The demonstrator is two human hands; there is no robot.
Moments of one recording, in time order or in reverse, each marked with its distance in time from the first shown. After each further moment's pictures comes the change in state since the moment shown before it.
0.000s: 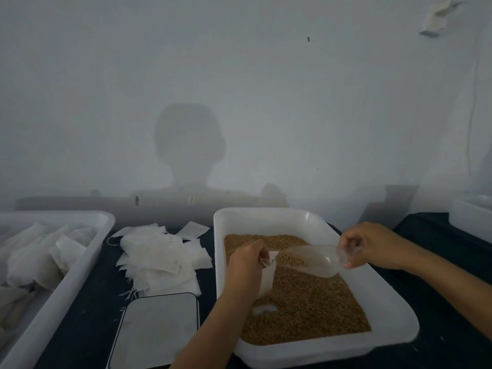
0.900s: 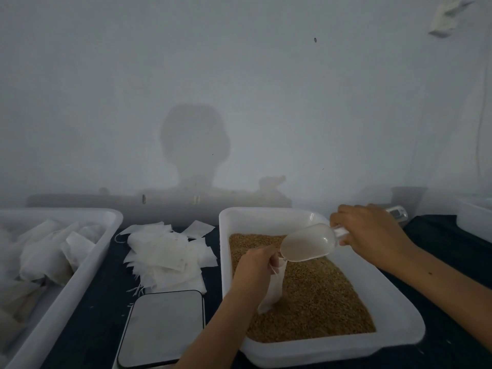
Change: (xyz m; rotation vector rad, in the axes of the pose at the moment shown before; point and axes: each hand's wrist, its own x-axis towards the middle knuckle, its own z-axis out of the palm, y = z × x) left_hand -0.002 0.000 0.001 0.041 -0.114 0.097; right_hand 0.008 -0.027 0.005 -0.714 0.390 -0.205
